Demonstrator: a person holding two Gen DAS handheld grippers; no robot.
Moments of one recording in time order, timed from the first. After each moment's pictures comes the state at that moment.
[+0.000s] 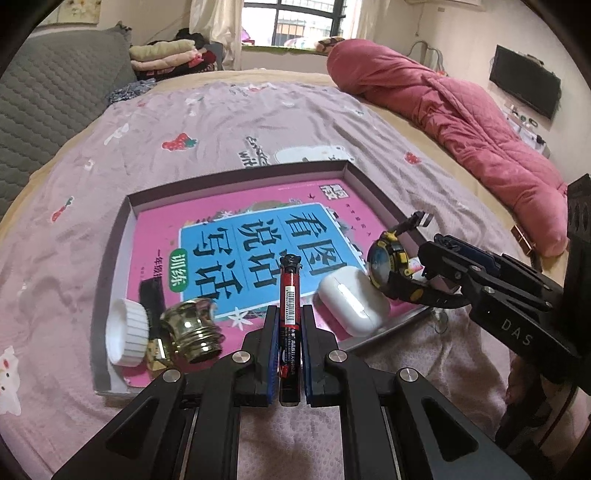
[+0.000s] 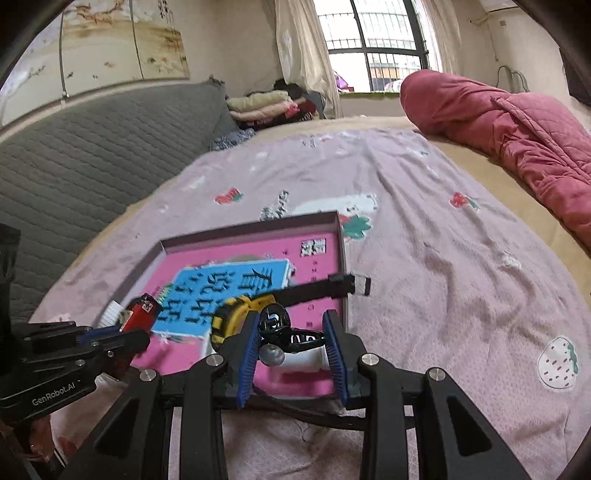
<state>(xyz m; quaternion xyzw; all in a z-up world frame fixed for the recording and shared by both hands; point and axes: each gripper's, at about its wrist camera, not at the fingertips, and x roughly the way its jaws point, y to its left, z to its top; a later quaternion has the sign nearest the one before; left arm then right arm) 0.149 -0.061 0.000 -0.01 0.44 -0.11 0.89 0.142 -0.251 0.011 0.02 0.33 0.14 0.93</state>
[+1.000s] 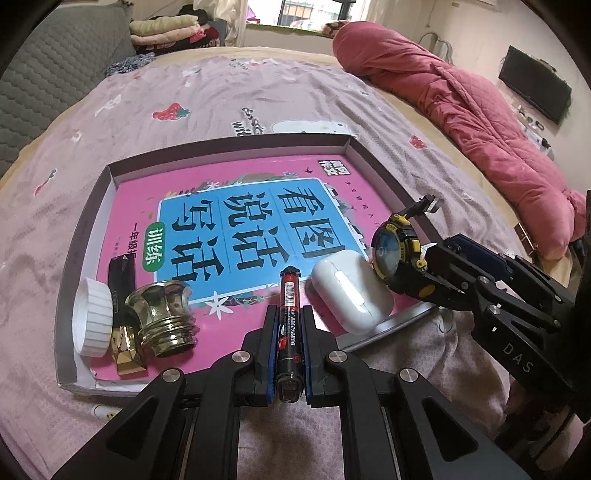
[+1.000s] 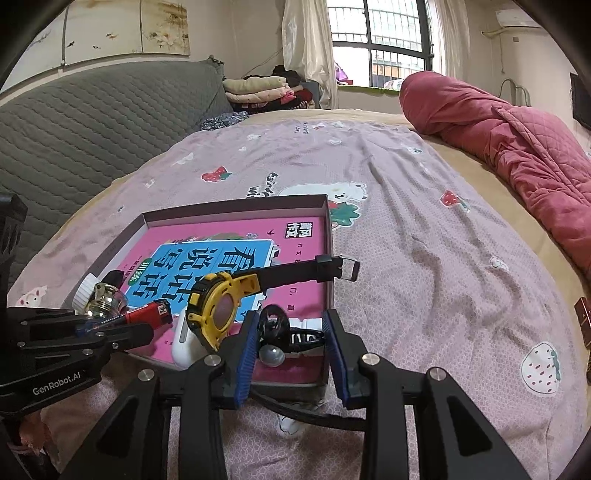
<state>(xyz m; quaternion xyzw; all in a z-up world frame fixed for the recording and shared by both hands) 0.166 -0.066 -0.024 -0.03 0.48 -0.11 0.87 0.141 -0.246 0.001 -0.03 0.35 0.11 0.93</state>
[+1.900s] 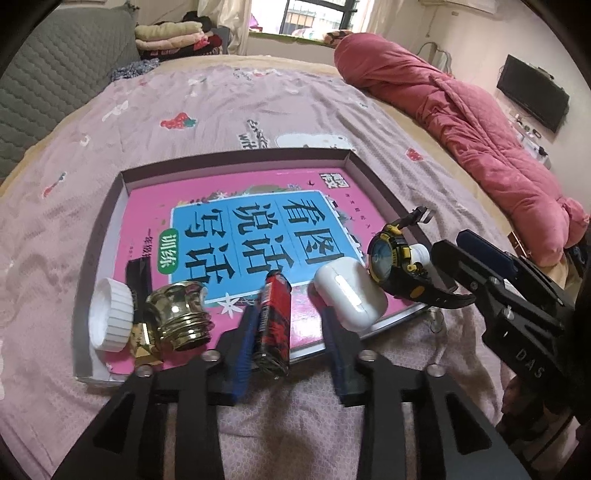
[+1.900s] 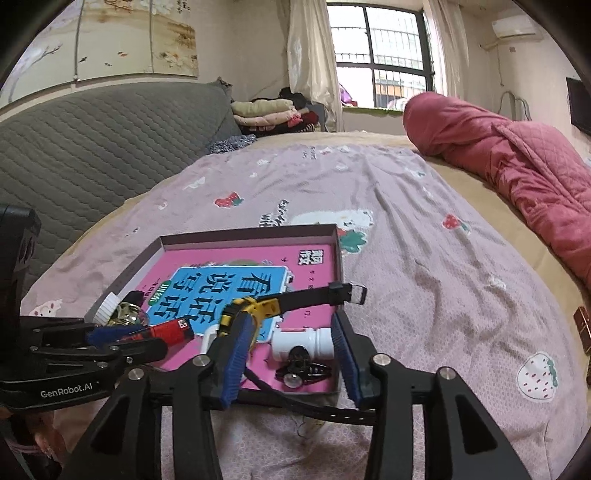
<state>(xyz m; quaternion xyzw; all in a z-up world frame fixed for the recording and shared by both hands) 0.151 -0.055 -0.007 -0.04 0.46 -0.11 0.88 0.123 -0.242 0.021 -0.02 0.30 0.13 0.94</state>
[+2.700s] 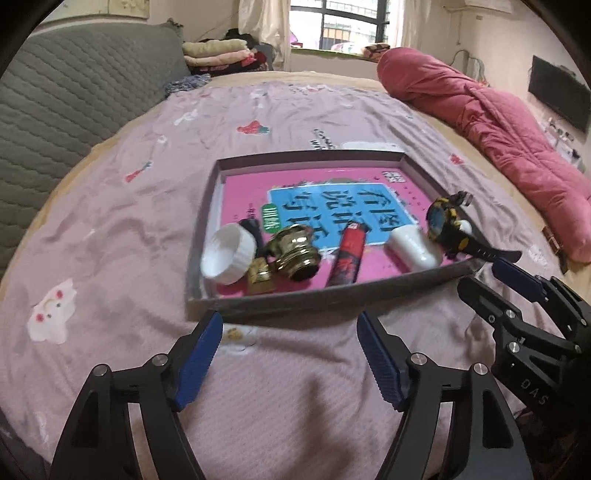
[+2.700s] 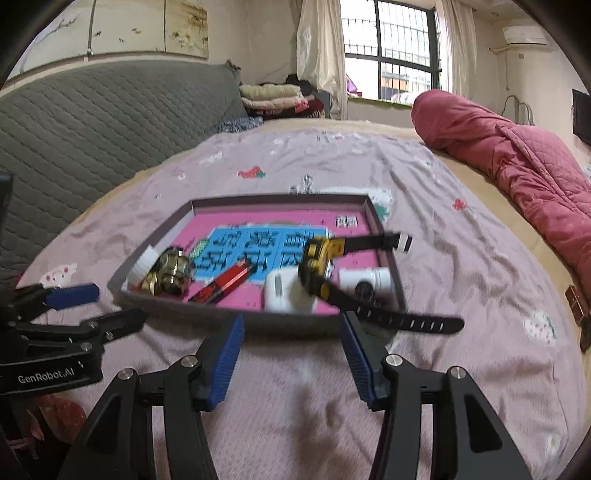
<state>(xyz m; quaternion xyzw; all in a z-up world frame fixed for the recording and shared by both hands) 0.076 -0.005 0.001 -0.01 0.43 -0.01 0.90 0.066 -0.190 0.007 -0.05 0.34 0.11 0.93</state>
